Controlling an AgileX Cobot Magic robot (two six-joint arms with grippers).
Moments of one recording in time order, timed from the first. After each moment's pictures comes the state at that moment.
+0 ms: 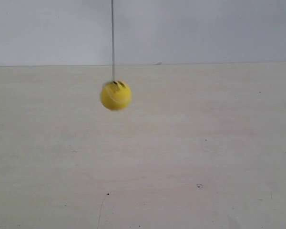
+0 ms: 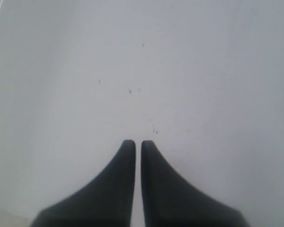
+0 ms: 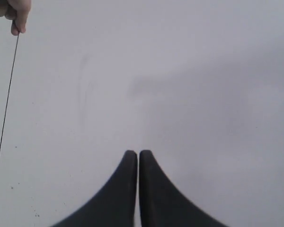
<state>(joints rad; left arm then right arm) 0.07 0.00 -0.07 -0.08 -0.23 -0.20 0.10 0.07 -0.03 -0.12 -0.67 0.29</state>
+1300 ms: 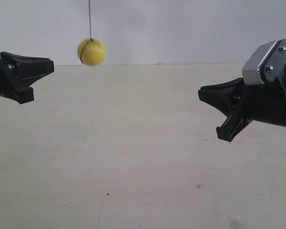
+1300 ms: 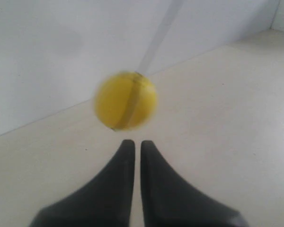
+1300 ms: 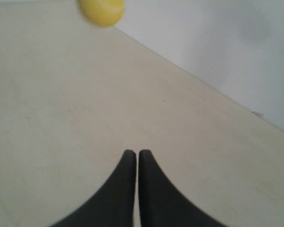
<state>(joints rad) 0.07 1.48 -0.64 1.17 -0.86 -0.77 0.10 1.51 -0.54 -1.08 -0.88 0.48</state>
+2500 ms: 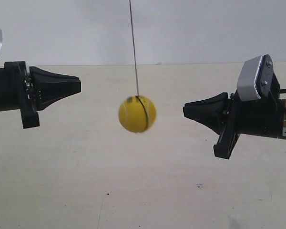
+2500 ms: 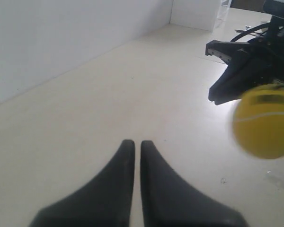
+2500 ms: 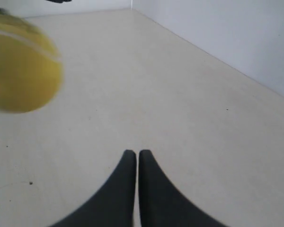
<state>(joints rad) 0.03 1.58 -0.67 1.37 -1.11 -0.79 0.10 1.63 -0.56 -1.22 -1.06 0.51</state>
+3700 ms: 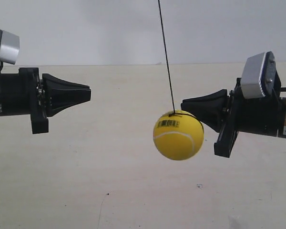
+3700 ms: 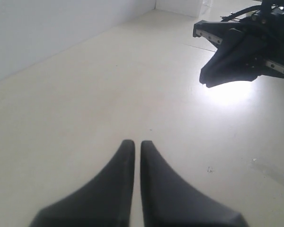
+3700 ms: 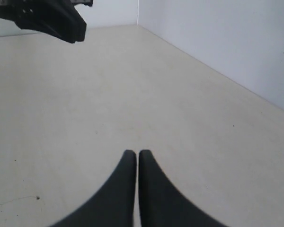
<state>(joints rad) -0.02 1.63 -0.70 1.40 -1.09 -0.82 0.10 1.63 -0.56 -1.21 -1.12 0.50</state>
